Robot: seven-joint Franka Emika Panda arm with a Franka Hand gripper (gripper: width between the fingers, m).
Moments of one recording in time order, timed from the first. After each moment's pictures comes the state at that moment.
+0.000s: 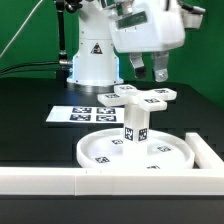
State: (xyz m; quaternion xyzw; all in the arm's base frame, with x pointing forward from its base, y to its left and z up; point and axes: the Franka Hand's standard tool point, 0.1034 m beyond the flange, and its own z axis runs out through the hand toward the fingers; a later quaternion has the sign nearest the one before) arm 0.558 0.057 0.136 -0.83 0.55 0.04 0.12
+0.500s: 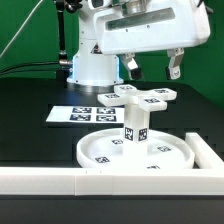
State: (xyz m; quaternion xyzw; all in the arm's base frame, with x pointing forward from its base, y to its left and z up) arm 0.558 0.058 0.136 -0.91 0.40 0.02 0.12
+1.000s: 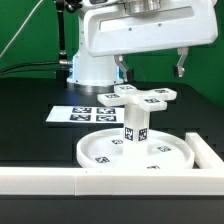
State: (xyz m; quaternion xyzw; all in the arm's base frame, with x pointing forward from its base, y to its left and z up) arm 0.562 0.060 0.136 -0.99 0.09 0.02 0.08
